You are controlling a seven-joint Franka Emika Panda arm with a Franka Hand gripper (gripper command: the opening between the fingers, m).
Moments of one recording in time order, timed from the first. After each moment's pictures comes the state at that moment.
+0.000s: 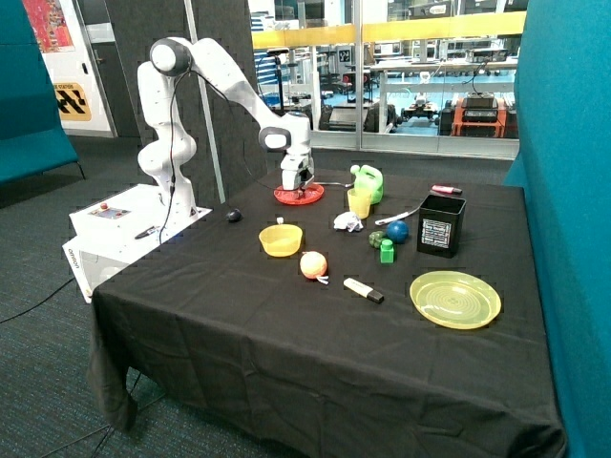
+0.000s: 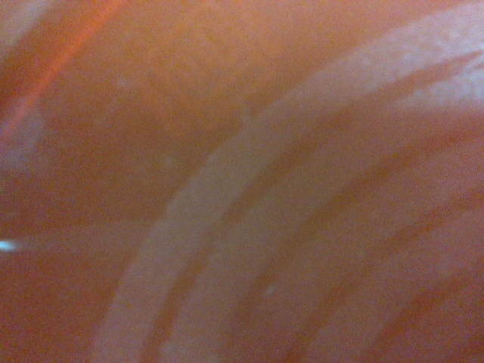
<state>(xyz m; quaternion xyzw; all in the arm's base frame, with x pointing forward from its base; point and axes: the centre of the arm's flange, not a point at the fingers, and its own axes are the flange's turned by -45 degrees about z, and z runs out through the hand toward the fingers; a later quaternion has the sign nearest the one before) 0.423 0.195 0.270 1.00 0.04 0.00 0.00</state>
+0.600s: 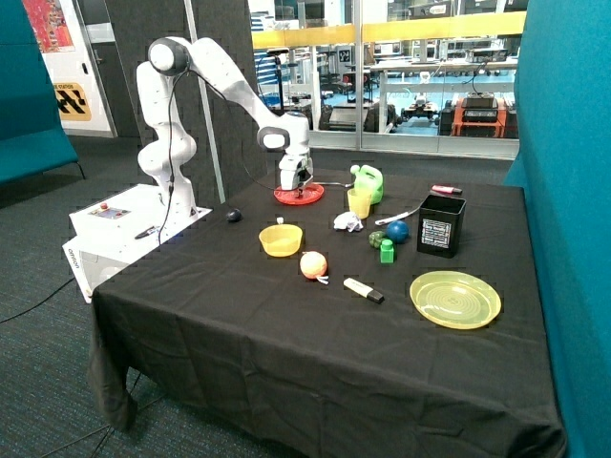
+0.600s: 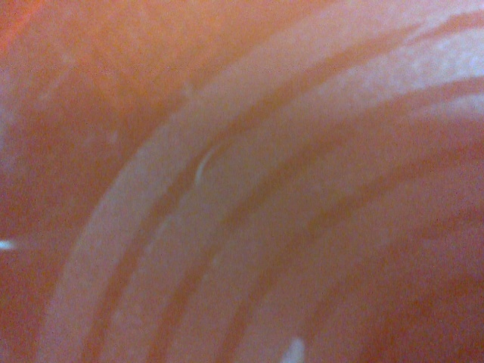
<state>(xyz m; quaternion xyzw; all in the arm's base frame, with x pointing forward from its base) 0.419 0.190 0.273 1.00 0.03 0.00 0.00</state>
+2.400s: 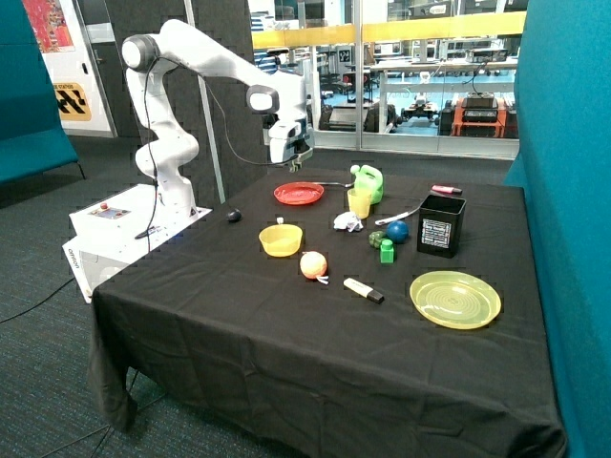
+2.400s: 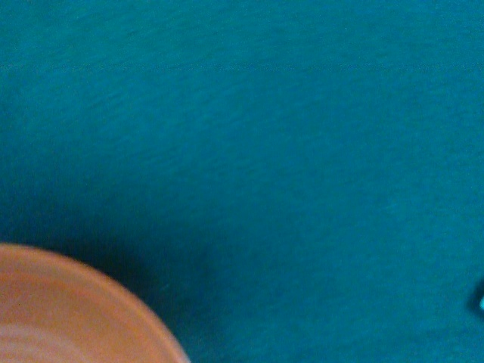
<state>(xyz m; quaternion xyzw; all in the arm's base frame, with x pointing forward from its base) 0.487 0.046 0.419 1.00 -0.04 0.00 0.00</state>
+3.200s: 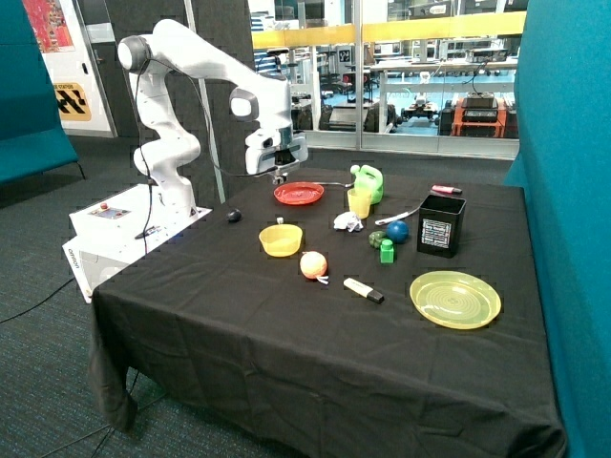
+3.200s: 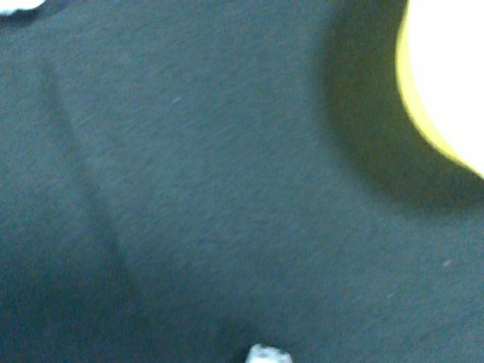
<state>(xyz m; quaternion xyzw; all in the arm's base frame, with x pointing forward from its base) 0.497 -0.072 0.421 0.98 -0.17 0.00 0.00</state>
